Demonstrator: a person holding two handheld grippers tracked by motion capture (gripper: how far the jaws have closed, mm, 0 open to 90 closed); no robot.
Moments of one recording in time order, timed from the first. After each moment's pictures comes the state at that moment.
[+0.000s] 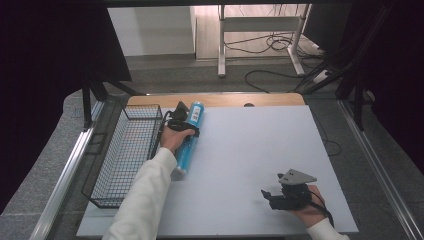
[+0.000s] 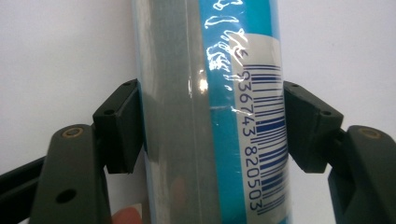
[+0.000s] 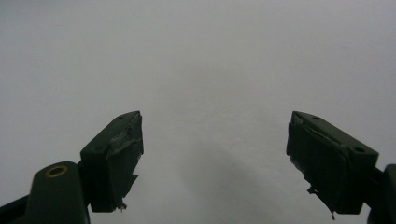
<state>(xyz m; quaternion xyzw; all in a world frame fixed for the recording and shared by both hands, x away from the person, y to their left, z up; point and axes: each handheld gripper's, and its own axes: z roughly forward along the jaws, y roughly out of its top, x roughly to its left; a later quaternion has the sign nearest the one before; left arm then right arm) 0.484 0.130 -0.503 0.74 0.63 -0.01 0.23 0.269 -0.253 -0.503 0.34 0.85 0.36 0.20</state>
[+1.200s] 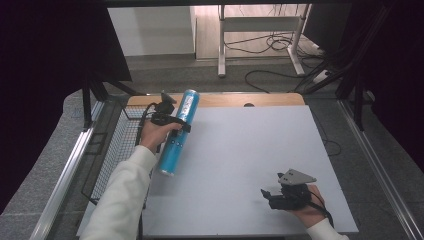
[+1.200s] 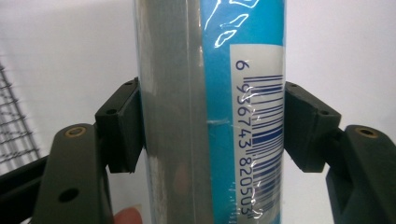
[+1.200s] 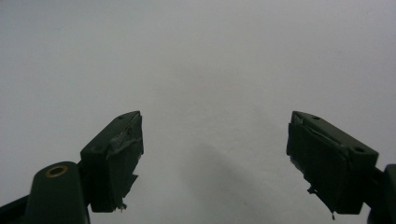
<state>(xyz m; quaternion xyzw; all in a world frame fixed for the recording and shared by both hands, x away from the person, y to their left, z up) 0.441 0.168 -0.428 0.76 0.59 -0.03 0.27 0.267 -0.251 -0.500 0.34 0.85 0.36 0.21</state>
